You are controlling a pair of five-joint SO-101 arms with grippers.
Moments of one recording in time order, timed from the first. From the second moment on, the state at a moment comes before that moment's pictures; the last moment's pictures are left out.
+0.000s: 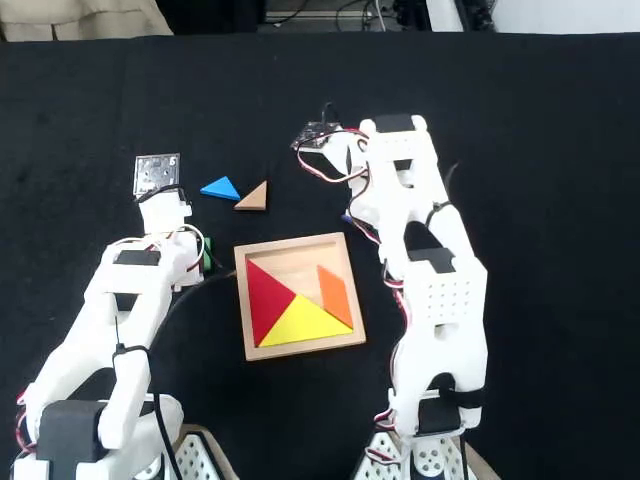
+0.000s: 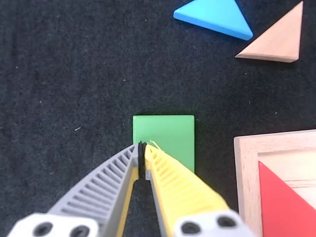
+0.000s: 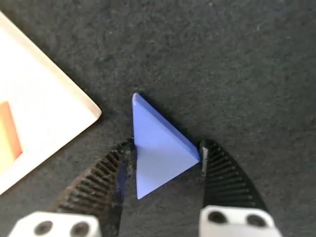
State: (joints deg) left arm -3.5 -19.2 58.9 30.5 4.4; right arm -7.2 41.5 -22.3 82.9 54.0
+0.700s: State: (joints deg) left arm -3.5 -19.2 58.9 30.5 4.4; right arm -14.1 21.9 -4.4 86.1 35.2
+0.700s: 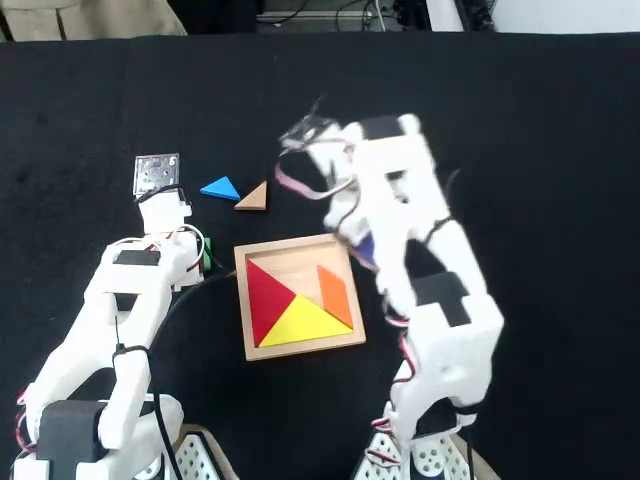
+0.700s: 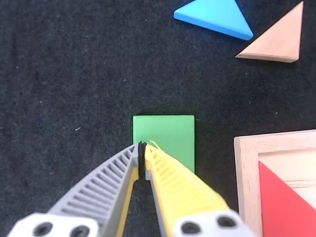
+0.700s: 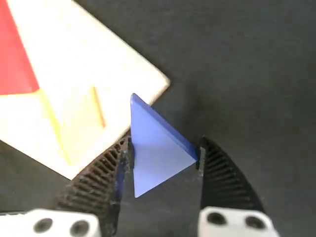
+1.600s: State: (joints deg) left arm -3.5 -19.2 58.9 30.5 4.4; right arm -22.0 20.8 6.7 71.3 29.8
